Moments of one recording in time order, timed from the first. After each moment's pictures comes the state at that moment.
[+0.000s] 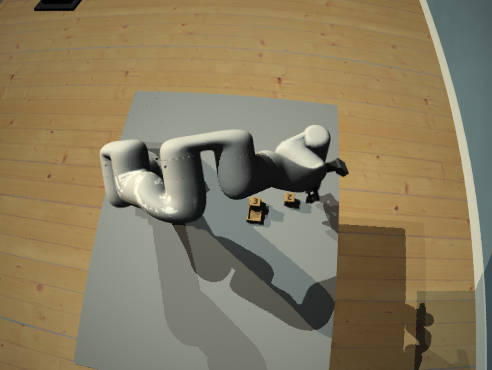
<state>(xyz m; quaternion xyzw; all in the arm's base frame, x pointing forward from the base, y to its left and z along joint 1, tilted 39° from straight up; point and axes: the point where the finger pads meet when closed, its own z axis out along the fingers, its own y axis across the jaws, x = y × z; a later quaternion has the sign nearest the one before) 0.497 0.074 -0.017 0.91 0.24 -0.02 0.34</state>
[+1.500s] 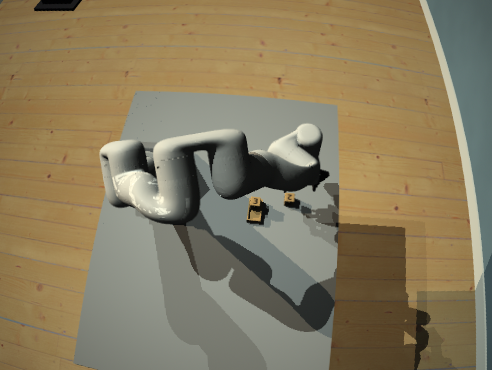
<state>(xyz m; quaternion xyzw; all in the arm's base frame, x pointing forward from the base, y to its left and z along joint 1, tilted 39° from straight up) 0.476 0.072 -0.014 0.55 0.76 -0.23 0.25</state>
